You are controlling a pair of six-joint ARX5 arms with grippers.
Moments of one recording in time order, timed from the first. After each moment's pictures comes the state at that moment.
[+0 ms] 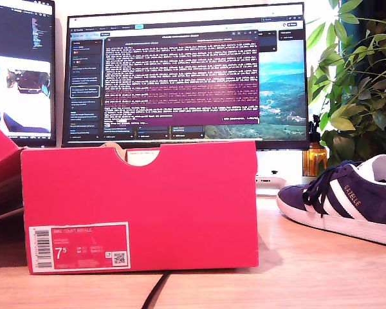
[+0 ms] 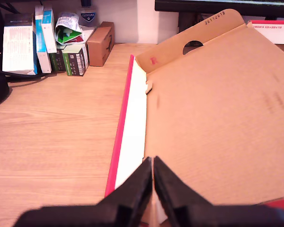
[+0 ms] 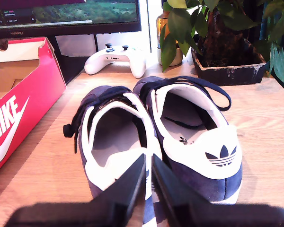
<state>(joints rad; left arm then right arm) 0.00 0.00 0.06 -0.35 0.02 -0.10 -0.02 0.01 0.06 -0.28 -0.12 0.03</state>
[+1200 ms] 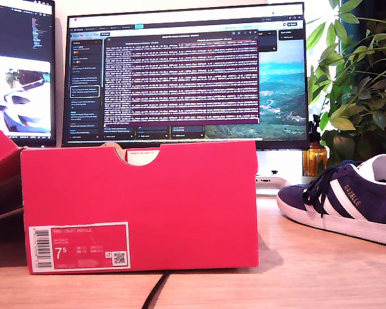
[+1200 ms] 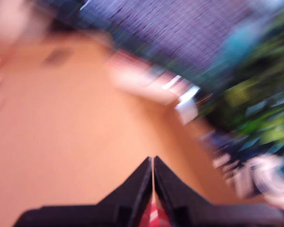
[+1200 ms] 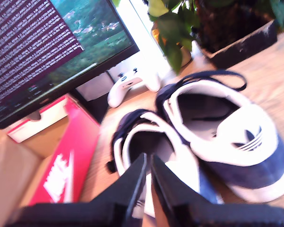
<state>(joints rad) -0.01 0.00 0.06 -0.06 0.55 -0.60 -0.02 0.01 0.06 -0.22 -0.18 0.50</state>
